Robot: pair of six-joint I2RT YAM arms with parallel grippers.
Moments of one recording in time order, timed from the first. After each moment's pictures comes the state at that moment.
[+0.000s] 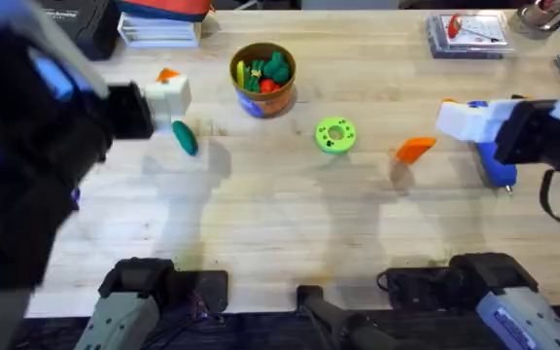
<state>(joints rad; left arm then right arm) -0.01 0.66 0.72 -0.54 -0.07 -0.01 0.00 0.60 0.80 -0.82 -0.02 0.03</state>
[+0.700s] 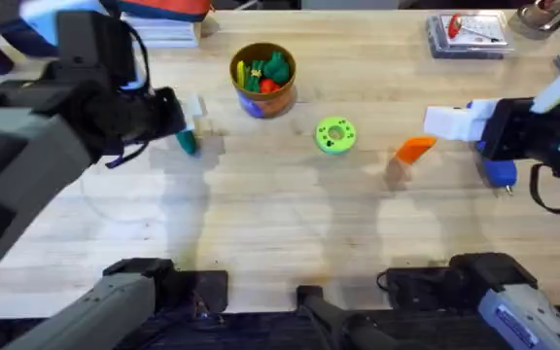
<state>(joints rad) -0.01 1.16 0.76 -0.58 -0.07 -0.30 0.00 0.69 0.82 -0.84 -0.10 0.03</state>
